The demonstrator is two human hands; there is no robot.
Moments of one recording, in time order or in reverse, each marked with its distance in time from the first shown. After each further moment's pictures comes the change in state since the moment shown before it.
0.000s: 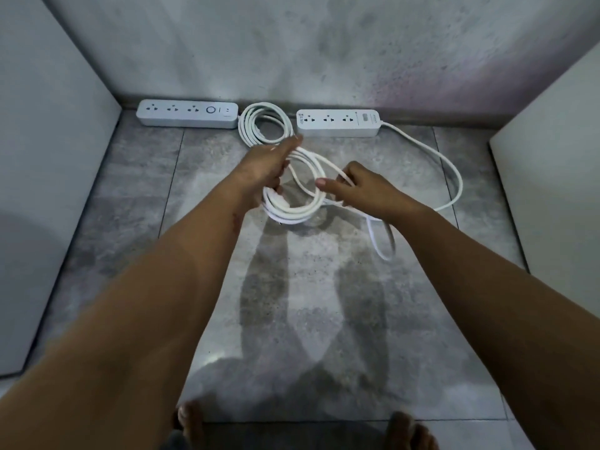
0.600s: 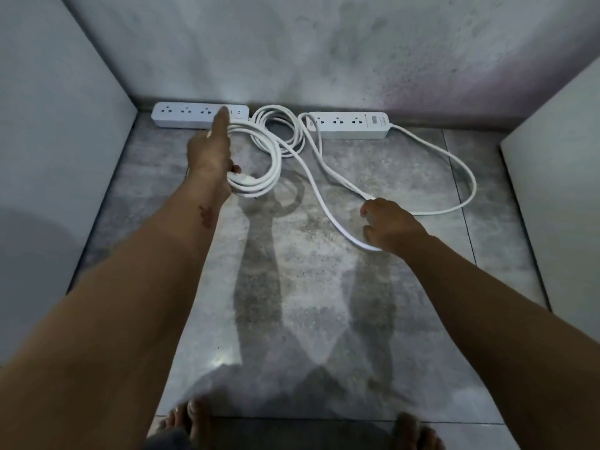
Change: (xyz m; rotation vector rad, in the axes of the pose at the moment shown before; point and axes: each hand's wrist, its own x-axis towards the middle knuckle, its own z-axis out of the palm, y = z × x) left_hand -0.003 0.008 -0.061 -0.293 0.509 0.015; right_hand -0.003 0.074 0.026 -0.593 0.016 0.003
